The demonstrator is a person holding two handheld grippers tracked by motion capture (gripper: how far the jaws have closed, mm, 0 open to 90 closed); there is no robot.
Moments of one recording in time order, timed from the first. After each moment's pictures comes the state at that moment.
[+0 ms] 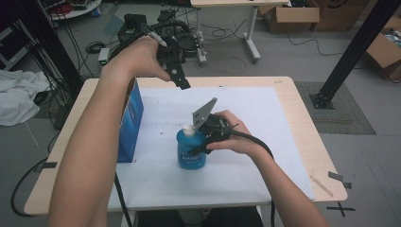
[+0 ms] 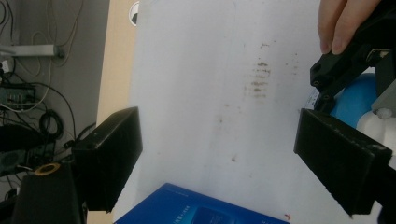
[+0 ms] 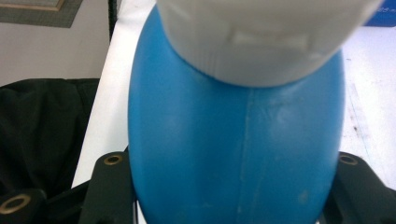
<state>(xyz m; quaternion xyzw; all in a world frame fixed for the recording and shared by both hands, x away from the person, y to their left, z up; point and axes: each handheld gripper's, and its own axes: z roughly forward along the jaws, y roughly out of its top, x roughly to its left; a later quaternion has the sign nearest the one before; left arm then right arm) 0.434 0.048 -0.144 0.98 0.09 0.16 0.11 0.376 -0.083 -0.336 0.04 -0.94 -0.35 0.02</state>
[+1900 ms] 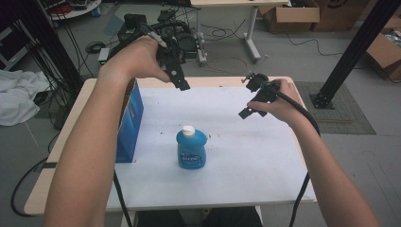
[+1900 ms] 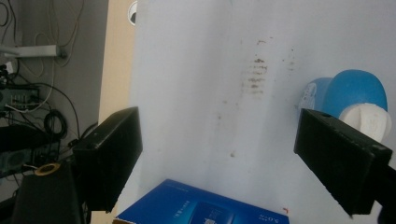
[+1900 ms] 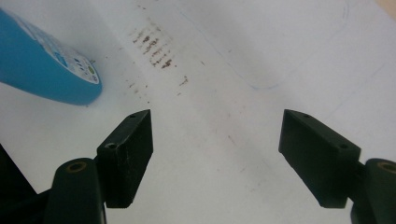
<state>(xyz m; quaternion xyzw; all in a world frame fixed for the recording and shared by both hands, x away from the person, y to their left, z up) 0.424 0.046 -0.138 0.98 0.08 0.16 0.10 0.440 -0.207 -0.266 -0.33 -0.92 -0.19 -0.05</state>
